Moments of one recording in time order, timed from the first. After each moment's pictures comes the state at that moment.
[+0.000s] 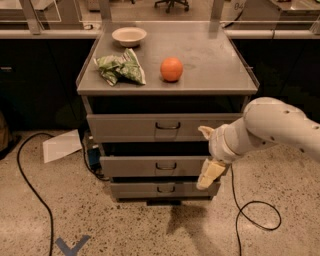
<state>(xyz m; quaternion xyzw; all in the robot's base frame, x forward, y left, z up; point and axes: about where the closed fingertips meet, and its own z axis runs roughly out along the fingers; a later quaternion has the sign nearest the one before) 0.534 -0.131 0.698 -0.66 0.70 0.07 0.27</state>
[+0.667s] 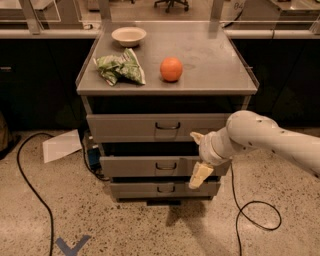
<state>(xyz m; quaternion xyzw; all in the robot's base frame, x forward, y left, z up) 0.576 -0.121 0.629 -0.66 0.69 0.07 0.28</state>
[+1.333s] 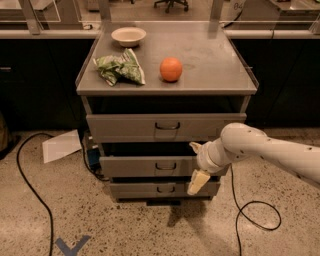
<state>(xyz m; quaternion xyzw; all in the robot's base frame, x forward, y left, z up) 0.587 -0.119 0.565 -0.66 0.70 0.09 0.26</state>
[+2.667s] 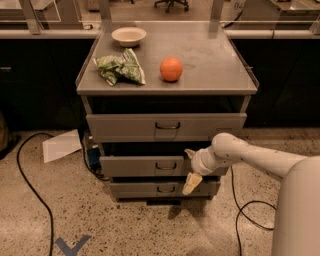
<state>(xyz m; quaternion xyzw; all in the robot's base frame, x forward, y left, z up) 0.639 -0.118 0.459 -0.65 0.70 0.11 0.26</state>
